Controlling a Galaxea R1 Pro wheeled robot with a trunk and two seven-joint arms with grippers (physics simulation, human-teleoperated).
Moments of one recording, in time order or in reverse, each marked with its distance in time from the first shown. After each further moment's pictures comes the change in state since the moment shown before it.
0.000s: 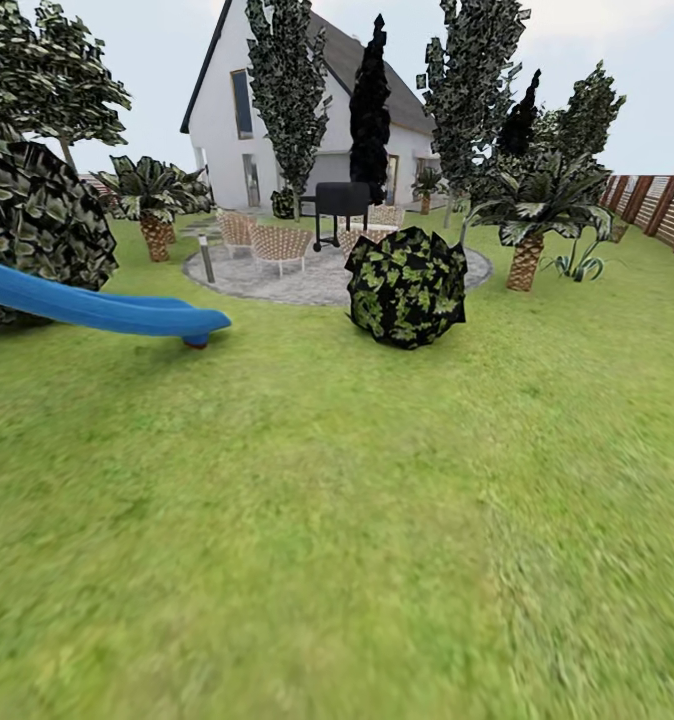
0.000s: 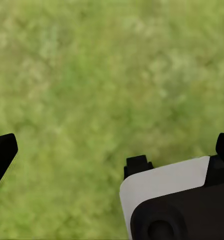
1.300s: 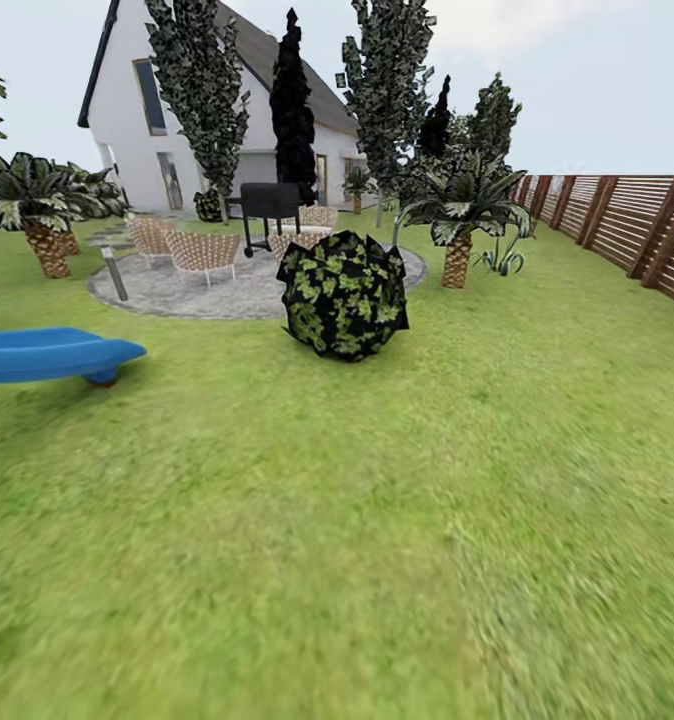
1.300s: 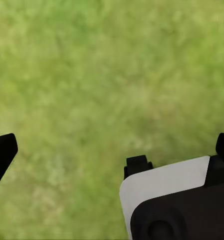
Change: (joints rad) left arm 0.000 0.000 0.000 0.000 0.000 0.000 0.000; right arm 0.000 0.000 0.000 0.000 -0.003 0.000 0.001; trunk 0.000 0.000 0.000
